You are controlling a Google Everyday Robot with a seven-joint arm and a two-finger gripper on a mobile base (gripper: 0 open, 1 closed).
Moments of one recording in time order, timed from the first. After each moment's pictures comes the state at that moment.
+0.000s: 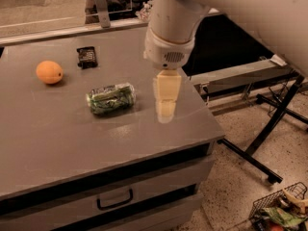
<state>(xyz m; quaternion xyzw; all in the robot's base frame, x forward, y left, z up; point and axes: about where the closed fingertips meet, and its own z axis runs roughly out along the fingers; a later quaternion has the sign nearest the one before) 0.511 -0.010 0.915 -0.77 0.63 0.00 0.13</state>
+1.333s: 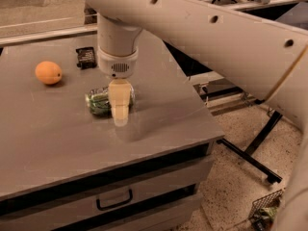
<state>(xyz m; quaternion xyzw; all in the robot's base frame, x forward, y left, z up) 0.540 0.092 0.865 -0.79 0.61 0.03 0.10</state>
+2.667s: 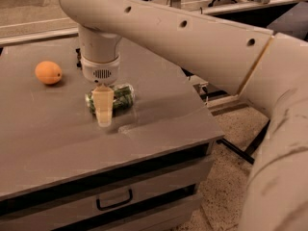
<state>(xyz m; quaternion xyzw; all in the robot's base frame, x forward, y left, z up) 0.538 0.127 0.846 -0.78 0.62 0.03 0.08</state>
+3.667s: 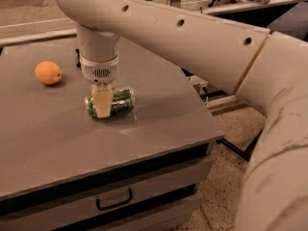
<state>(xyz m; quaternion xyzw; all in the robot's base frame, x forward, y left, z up) 0.538 0.130 0.848 -0.79 0.61 0.03 0.08</state>
